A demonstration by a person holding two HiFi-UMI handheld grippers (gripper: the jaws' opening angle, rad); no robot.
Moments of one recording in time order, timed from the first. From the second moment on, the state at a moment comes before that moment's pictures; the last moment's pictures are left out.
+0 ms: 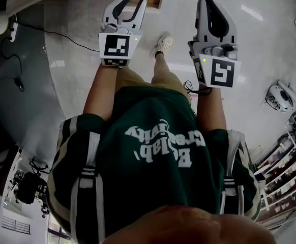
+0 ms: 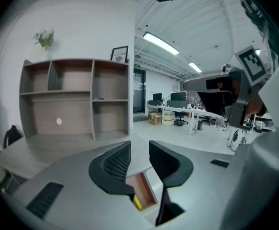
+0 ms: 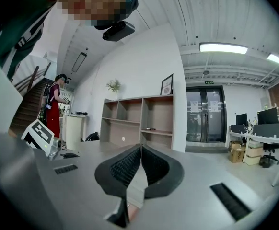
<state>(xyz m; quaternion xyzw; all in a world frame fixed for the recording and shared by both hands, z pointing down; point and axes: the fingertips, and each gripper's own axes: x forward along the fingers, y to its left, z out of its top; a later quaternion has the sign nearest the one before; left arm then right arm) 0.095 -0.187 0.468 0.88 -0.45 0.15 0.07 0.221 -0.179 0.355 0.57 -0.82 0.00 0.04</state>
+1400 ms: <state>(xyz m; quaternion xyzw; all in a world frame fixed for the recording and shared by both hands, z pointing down) 0.113 -0.252 0.837 0.75 -0.46 0.36 0.32 0.257 -0.212 0.470 0.56 -0.82 0.03 0.10</state>
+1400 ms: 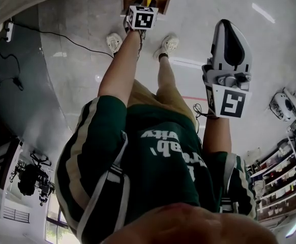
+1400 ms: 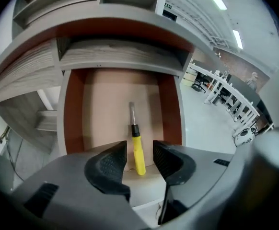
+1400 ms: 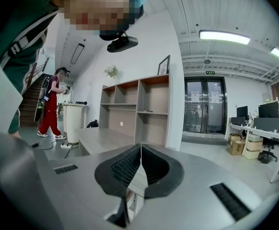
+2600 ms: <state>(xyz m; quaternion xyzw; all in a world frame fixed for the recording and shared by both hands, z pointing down) 0.121 -0.265 0.879 0.68 -0.46 0.44 0.36 0.284 -0.205 0.502 0.55 -0.82 0.09 0.10</state>
